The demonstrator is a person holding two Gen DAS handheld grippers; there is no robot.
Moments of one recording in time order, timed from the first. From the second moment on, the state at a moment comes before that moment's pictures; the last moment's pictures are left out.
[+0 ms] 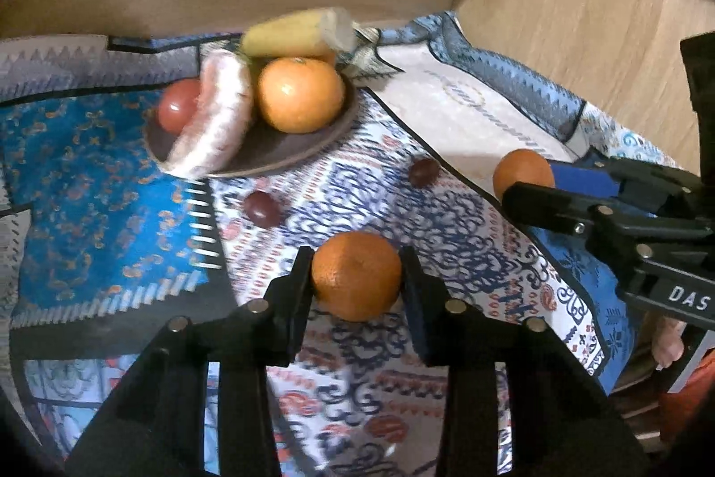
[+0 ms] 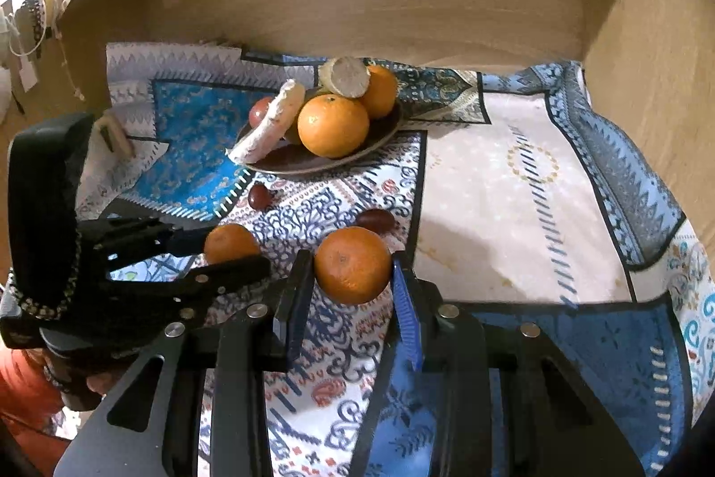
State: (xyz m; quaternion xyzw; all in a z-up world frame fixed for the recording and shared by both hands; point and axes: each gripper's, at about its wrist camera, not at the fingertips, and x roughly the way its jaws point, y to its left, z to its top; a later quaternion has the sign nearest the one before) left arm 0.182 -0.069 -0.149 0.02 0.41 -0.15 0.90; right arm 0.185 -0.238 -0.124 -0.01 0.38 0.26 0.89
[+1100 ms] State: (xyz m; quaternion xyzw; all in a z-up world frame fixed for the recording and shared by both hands) left arm 0.319 0.026 -0.095 0.02 0.38 -0.06 0.92; right arm 0.270 -0.170 -0.069 -0.07 0.32 0.28 0.90
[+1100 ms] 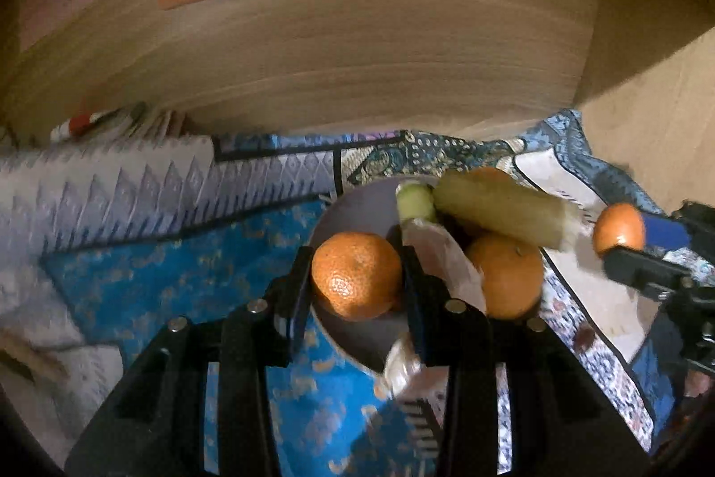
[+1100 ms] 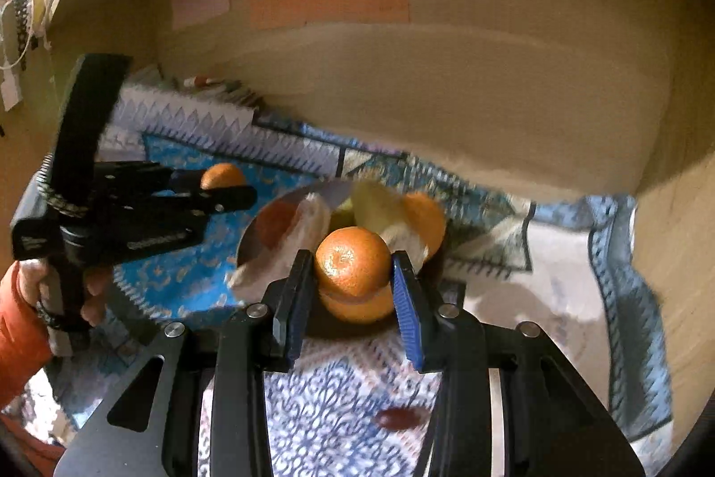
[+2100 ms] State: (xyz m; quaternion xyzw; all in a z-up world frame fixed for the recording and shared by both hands) left arm 0.353 0.049 -0.108 0.00 0.39 -0.05 0.92; right arm 0.334 -0.125 -0.070 -0.12 0.34 0.29 0.89
